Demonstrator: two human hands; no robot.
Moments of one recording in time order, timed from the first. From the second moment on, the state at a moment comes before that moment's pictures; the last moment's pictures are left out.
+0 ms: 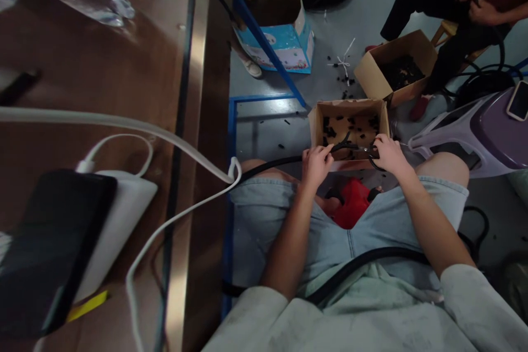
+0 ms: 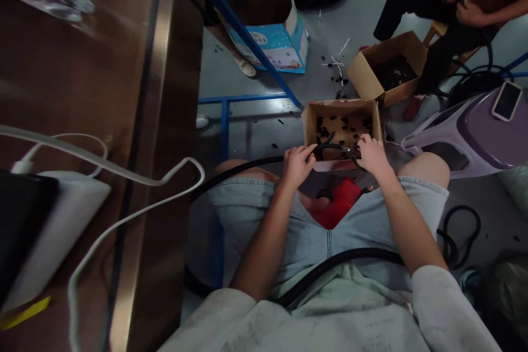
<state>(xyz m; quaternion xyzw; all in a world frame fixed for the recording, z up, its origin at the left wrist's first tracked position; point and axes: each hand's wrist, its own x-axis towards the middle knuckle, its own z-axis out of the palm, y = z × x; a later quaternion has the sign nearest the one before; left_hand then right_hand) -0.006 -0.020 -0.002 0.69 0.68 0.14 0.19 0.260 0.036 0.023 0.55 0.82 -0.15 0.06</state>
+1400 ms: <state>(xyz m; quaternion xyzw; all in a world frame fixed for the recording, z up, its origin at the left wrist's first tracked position) -0.002 -0.019 0.001 0.68 0.69 0.13 0.22 0.262 0.039 0.014 0.54 0.83 -0.13 0.08</state>
